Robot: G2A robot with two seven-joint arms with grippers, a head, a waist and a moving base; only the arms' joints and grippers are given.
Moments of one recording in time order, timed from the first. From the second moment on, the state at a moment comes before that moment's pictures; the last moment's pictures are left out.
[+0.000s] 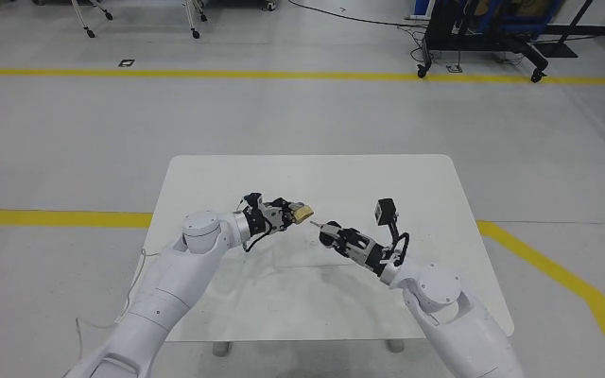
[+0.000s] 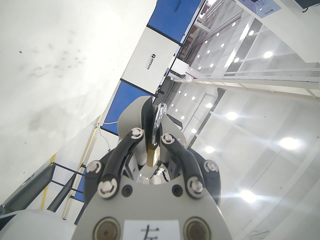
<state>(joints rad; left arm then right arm) 0.97 -1.24 -0.97 -1.13 -0.75 0.31 -0.75 -1.53 -1.17 1.21 -1.78 0.29 0.04 0.52</state>
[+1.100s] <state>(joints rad) 0.97 -1.24 -0.97 -1.13 -0.75 0.31 -0.75 -1.60 -1.17 1.19 -1.90 0.20 0.19 0.37</state>
